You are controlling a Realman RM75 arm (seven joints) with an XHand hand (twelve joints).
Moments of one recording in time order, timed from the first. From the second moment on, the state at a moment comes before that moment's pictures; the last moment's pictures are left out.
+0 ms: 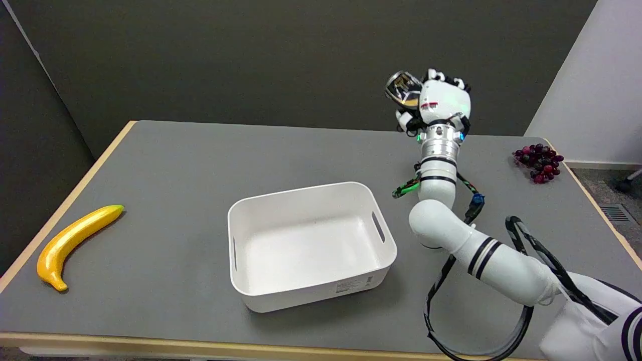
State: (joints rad) arm 0.47 -1.17 -2.19 1.19 1.66 1.06 -0.94
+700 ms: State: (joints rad) arm 0.18 -1.07 -2.18 1.33 1.14 1.00 0.15
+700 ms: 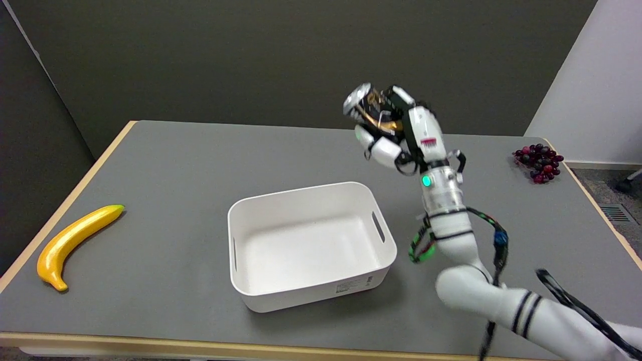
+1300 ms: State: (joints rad) arm -0.10 -0.93 -2.16 1.39 0.87 0.94 0.72
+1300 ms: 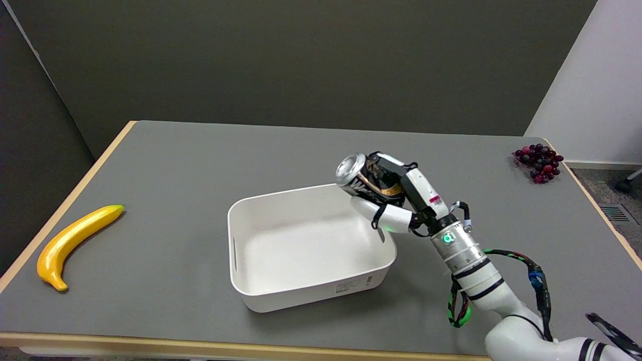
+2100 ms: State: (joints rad) arm -0.14 -0.92 -1.93 1.62 0.68 0.50 0.87
